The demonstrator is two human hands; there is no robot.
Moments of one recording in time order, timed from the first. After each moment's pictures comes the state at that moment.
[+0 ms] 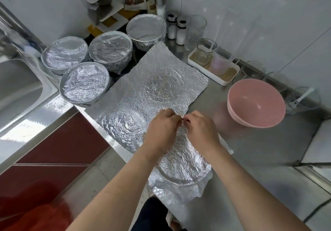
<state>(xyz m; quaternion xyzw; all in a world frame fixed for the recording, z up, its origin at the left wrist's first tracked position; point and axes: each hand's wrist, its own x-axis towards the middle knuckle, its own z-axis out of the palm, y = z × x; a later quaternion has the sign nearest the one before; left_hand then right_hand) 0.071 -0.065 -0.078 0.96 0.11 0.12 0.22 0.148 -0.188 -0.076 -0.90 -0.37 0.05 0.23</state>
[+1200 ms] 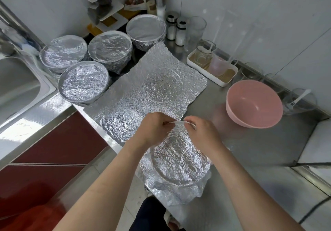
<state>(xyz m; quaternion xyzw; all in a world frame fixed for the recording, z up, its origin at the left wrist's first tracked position) 0.066 -0.037 -0.067 0.94 0.13 -0.02 0.32 0.147 -0.195 -0.062 -0.89 -0.28 0.21 0.28</state>
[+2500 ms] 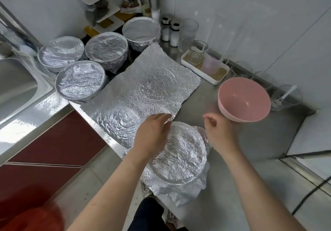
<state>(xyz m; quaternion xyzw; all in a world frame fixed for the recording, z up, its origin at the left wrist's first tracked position) 0.039 -0.073 -0.066 0.95 0.16 0.09 0.26 0.151 -0.245 -0.054 -0.91 -0.15 0.13 0.37</state>
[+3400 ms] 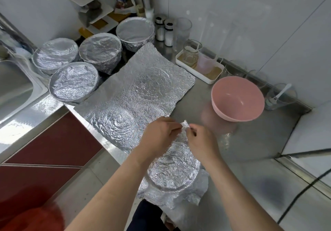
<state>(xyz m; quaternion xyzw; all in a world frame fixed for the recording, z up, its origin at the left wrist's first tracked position) 0.064 -0.097 -0.077 0.96 0.05 0.05 0.28 0.126 -0.240 -0.064 -0.91 -0.18 0.20 0.32</state>
